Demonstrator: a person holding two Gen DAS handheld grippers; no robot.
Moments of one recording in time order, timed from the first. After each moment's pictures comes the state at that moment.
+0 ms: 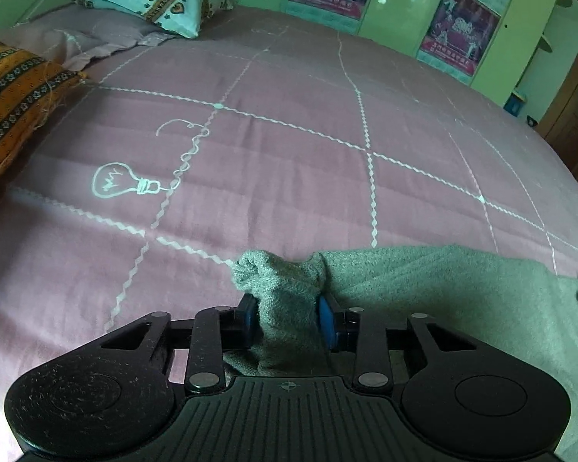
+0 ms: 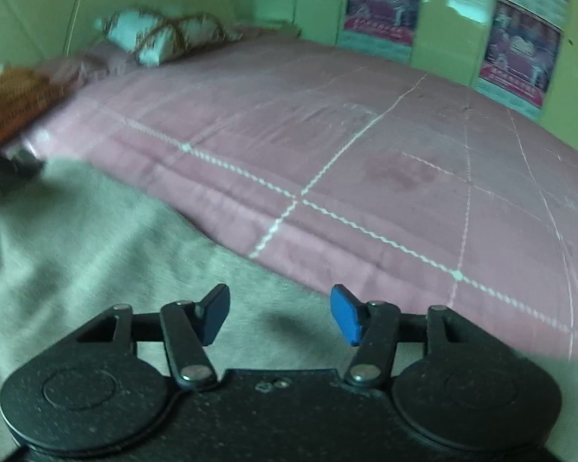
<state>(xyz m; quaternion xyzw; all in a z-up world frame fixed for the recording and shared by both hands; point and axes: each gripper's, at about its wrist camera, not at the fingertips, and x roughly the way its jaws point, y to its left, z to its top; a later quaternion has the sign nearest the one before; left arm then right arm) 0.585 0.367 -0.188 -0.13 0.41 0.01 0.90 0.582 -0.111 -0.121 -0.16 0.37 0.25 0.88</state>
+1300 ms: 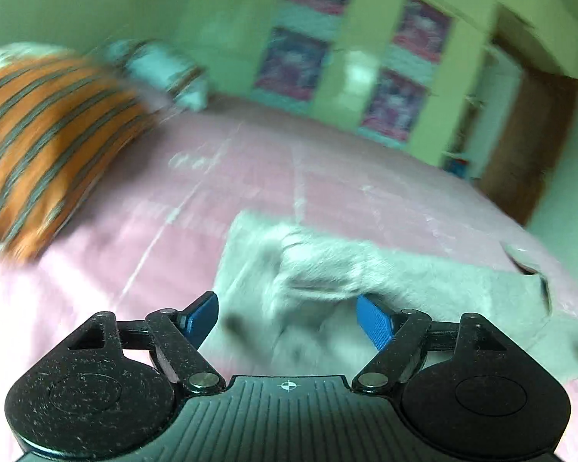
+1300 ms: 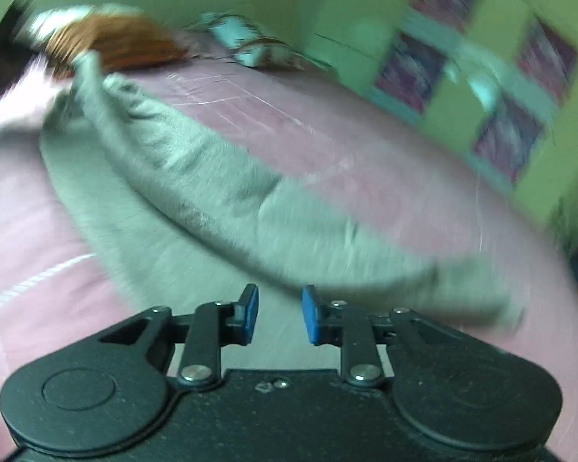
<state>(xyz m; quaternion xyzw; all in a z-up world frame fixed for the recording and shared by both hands) 0.251 0.376 -0.155 -0.16 0.27 -0.01 0.95 0.229 -0.179 -0.101 -0.20 0.29 0.24 0.91</state>
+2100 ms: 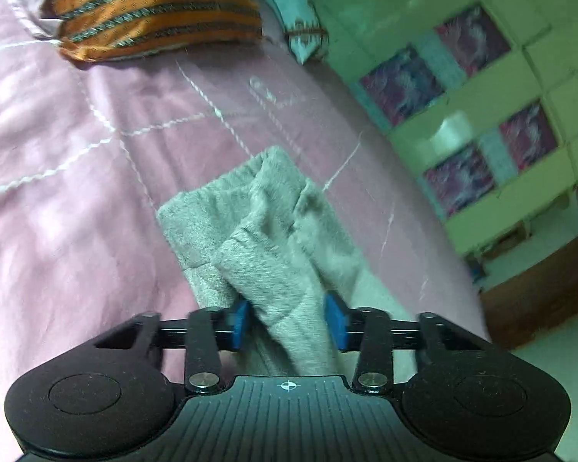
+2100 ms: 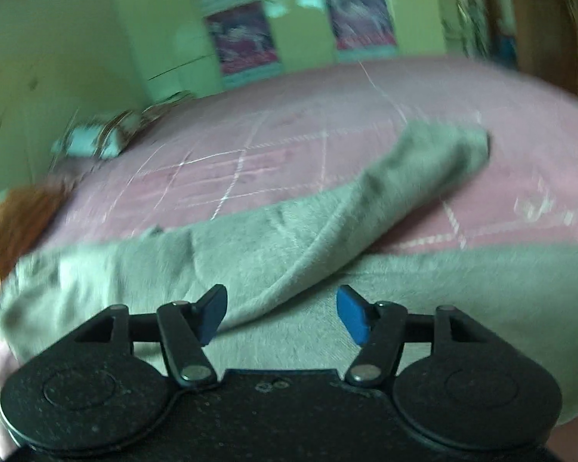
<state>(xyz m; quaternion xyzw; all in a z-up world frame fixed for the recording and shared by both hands) 0.263 0.345 -0.189 -0.41 0.30 0.06 0.86 0.289 -0.224 -0.116 0.15 0.35 0.10 0.92</state>
